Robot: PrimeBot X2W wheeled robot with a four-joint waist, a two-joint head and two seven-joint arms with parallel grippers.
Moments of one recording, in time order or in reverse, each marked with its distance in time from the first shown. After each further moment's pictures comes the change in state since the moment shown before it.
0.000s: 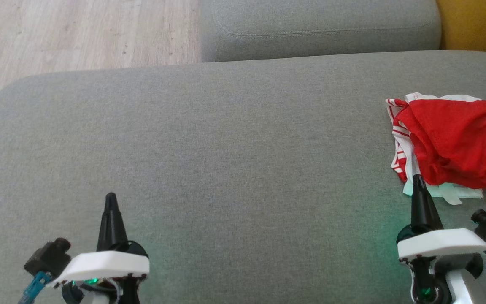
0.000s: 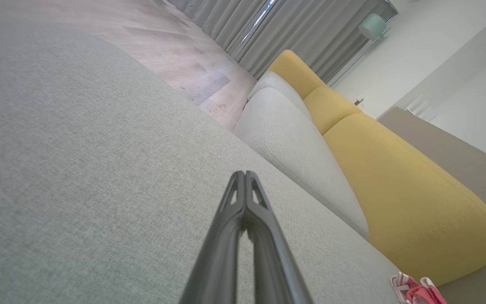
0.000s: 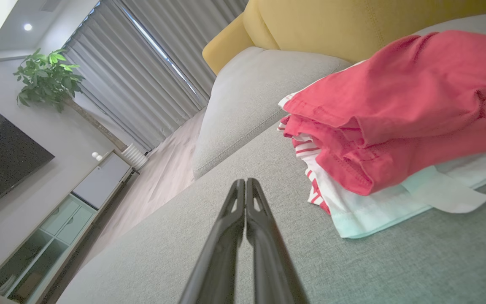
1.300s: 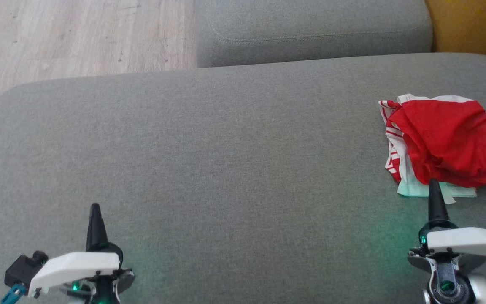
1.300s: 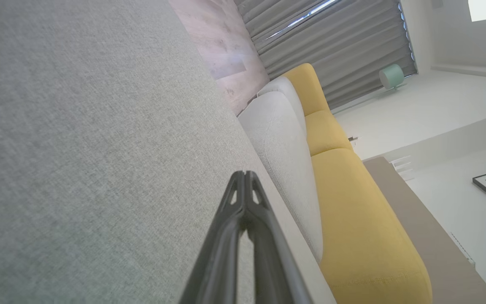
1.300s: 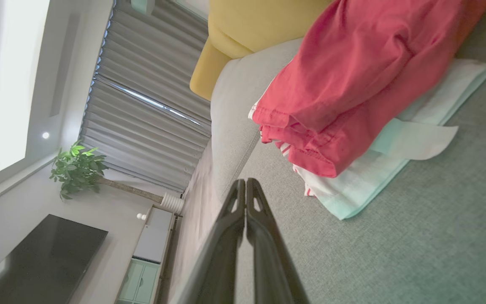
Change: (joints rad) left arm -0.001 0.003 0.084 0.023 -0.365 -0.044 0.105; right arm 0.000 -0.001 -0.056 -0.012 0.423 0.000 0.102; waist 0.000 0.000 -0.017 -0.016
